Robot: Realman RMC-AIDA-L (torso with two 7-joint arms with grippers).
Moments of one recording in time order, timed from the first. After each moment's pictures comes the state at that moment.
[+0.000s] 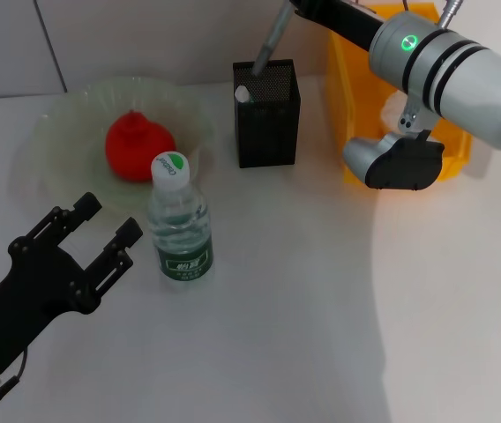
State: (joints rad) left arm -0.10 -2.08 1.65 0.50 0.58 1.39 -0.69; right arm 0.56 1.99 -1.89 -1.00 -2.77 0.10 0.70
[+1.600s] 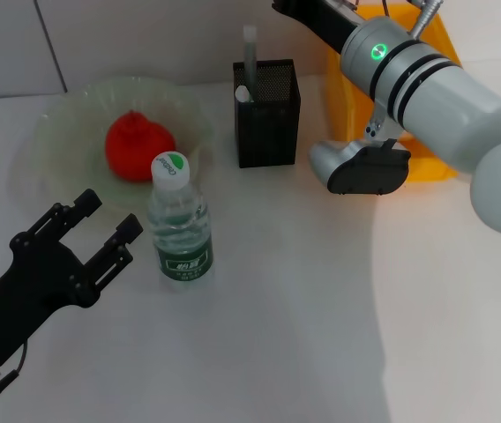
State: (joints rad) left arm -0.14 -2.07 1.64 0.45 0.58 1.39 -0.71; right arm 0.57 2.04 -1.99 -0.97 -2.04 0.27 -0.02
